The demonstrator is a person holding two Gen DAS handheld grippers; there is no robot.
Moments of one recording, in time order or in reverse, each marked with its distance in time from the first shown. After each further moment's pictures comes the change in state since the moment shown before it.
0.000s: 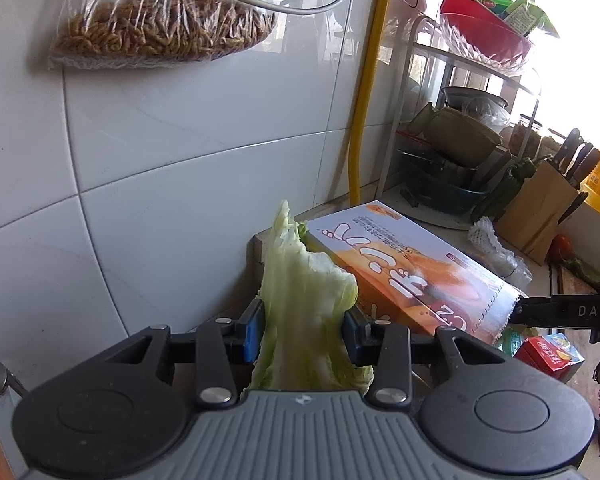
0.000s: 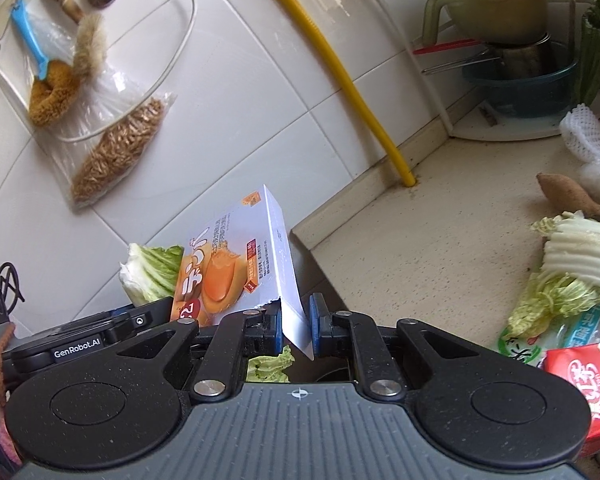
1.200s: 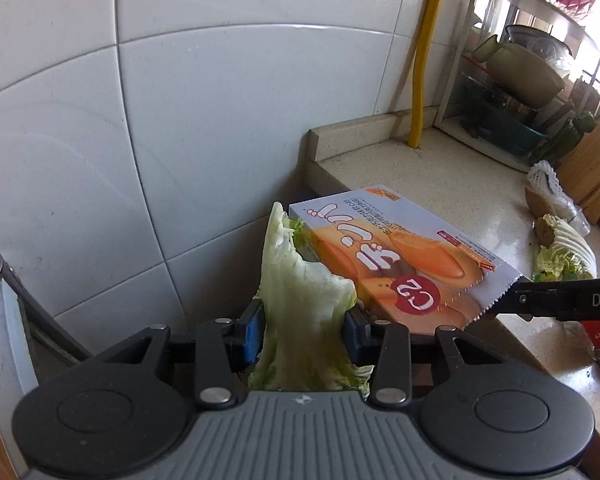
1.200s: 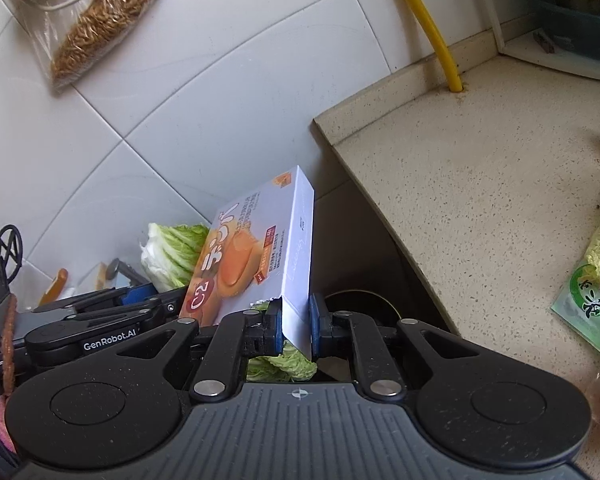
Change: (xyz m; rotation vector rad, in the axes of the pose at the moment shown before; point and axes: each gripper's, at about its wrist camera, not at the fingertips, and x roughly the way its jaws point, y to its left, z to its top) left arm 0.041 0.020 -0.056 -0.095 0.190 0.125; right arm 0.070 0.028 -0.026 -0.084 0.281 -0.017
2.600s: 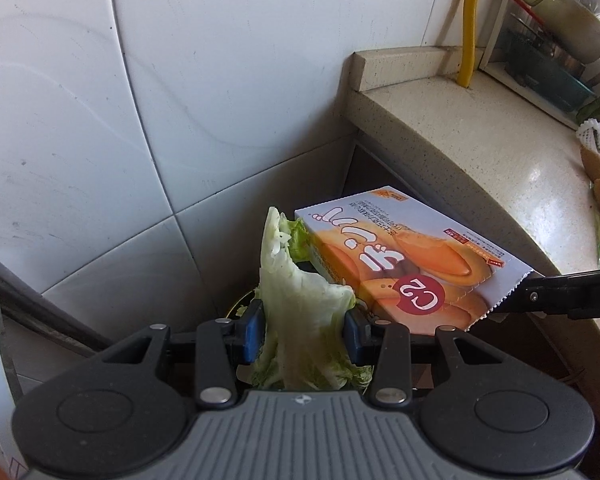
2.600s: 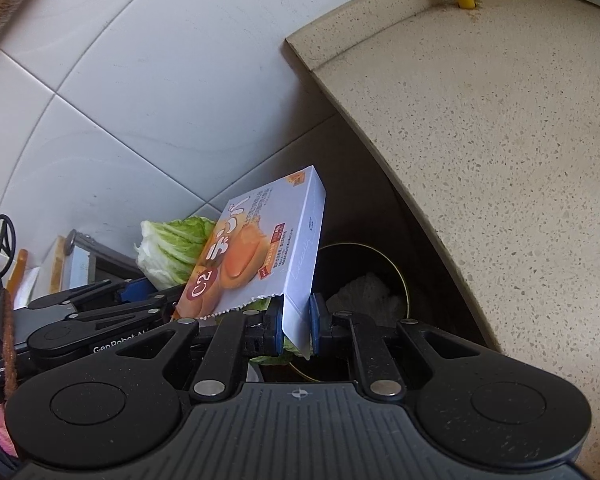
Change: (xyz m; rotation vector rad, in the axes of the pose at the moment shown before) left arm 0.057 0.007 0.013 -0.002 0.167 0.054; right arm 0.048 -0.013 0.015 0.051 0.188 -0.026
